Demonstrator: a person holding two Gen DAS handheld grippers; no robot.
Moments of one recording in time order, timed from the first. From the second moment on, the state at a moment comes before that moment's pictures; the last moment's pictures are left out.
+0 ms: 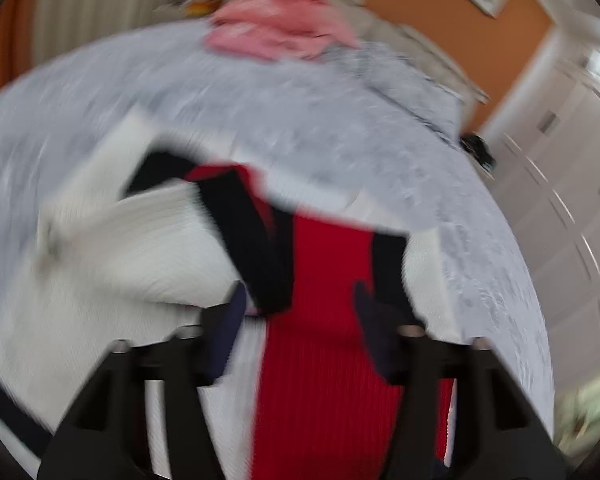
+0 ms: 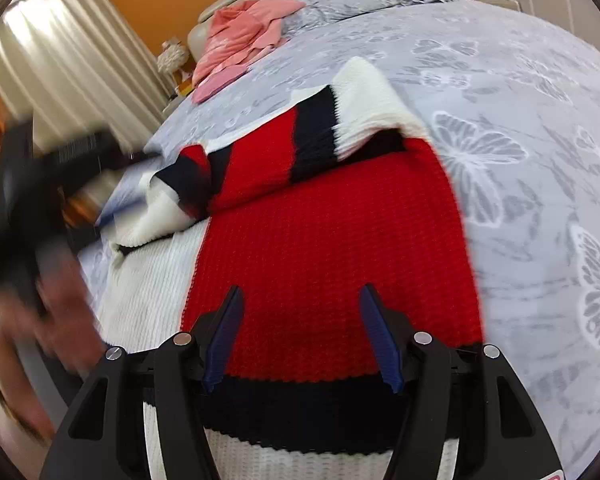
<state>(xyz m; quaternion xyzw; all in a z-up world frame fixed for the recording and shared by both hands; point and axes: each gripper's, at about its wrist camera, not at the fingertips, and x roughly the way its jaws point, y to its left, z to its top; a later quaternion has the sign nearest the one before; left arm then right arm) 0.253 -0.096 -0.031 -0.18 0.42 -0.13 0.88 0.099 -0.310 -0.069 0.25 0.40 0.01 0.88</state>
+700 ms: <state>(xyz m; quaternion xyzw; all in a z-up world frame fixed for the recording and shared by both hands) 0.227 0.100 -0.059 -0.34 0.35 0.17 0.86 0.285 -0.085 -0.055 -0.22 0.42 0.19 0.86</state>
